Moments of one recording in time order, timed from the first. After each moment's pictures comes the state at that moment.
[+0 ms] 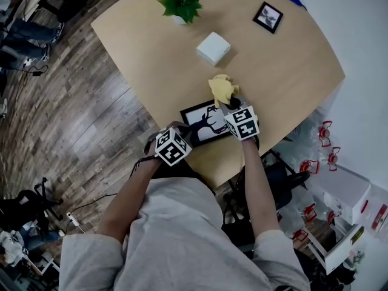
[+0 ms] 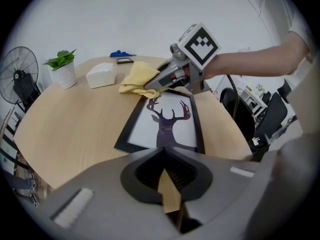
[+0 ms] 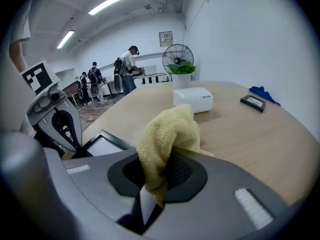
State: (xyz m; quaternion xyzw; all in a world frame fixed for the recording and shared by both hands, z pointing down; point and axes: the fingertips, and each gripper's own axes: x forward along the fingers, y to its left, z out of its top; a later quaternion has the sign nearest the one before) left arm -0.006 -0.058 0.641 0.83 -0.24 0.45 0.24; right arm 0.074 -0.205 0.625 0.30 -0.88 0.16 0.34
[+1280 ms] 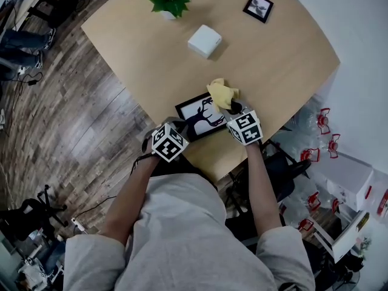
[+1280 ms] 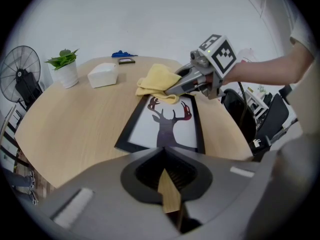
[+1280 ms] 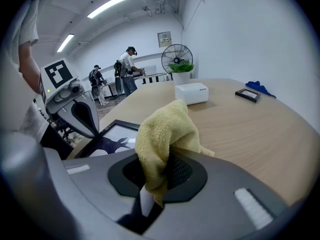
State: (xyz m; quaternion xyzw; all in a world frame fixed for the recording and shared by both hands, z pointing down) left arm -0.009 -0.058 0.641 0.82 -0.25 0.45 0.24; right arm 0.101 -0.160 0.627 0.30 -0.88 0.18 0.33
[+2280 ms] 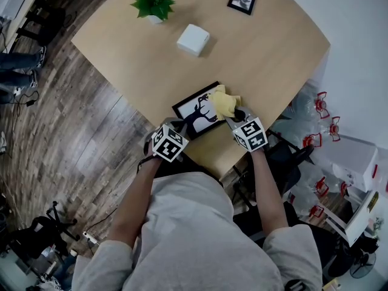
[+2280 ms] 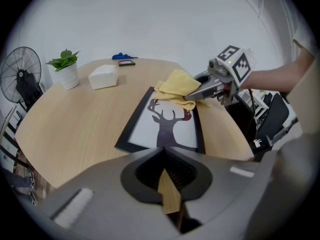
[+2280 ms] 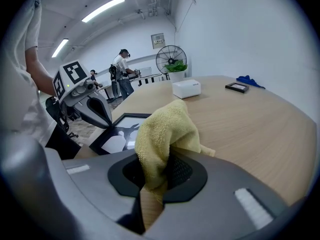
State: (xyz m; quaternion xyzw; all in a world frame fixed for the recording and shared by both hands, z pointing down) left arm -0.008 -0.060 0.641 0.83 -0.26 0.44 0.24; right arm 0.133 -0.114 0.627 0.32 -0.87 0.20 0.32
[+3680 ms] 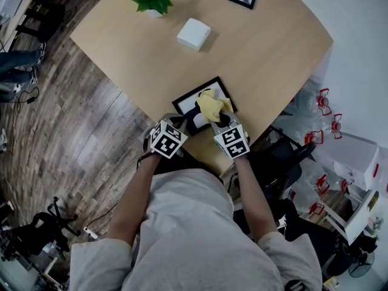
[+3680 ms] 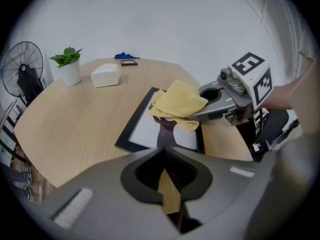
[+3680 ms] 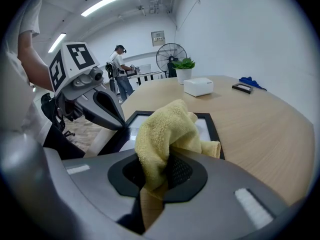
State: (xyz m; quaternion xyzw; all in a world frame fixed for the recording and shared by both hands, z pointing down) left arm -0.010 -0.061 0.640 0.83 -0.26 0.43 0.25; right arm 0.077 -0.082 0.634 0.34 -0.86 0.20 0.33
